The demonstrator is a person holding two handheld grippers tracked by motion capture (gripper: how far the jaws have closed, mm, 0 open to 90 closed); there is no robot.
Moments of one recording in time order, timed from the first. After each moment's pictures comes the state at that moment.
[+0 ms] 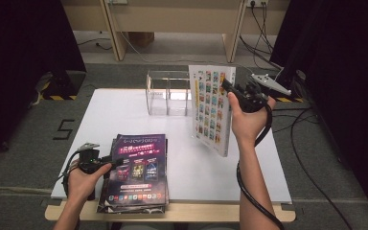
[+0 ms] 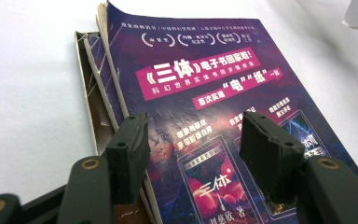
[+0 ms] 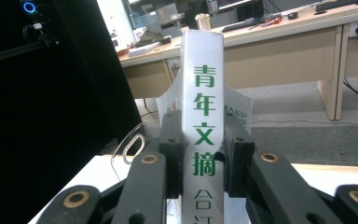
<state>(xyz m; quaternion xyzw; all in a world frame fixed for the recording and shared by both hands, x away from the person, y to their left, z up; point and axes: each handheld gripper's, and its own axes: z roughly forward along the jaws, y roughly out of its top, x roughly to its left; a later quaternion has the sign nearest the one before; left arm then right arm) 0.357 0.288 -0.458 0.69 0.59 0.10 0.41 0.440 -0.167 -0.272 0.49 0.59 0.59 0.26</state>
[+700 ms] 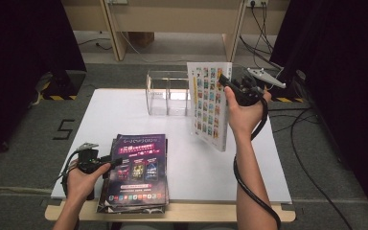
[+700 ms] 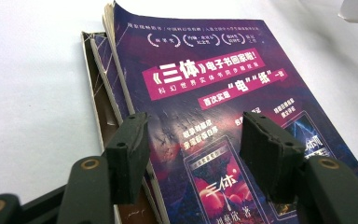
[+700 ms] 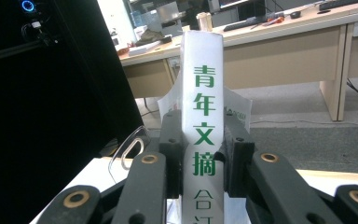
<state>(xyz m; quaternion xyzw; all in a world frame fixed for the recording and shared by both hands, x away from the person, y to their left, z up) 0.357 0.290 -0.458 0.69 0.59 0.10 0.41 0.458 -0.160 -0.270 0.49 0.59 0.58 0.26</state>
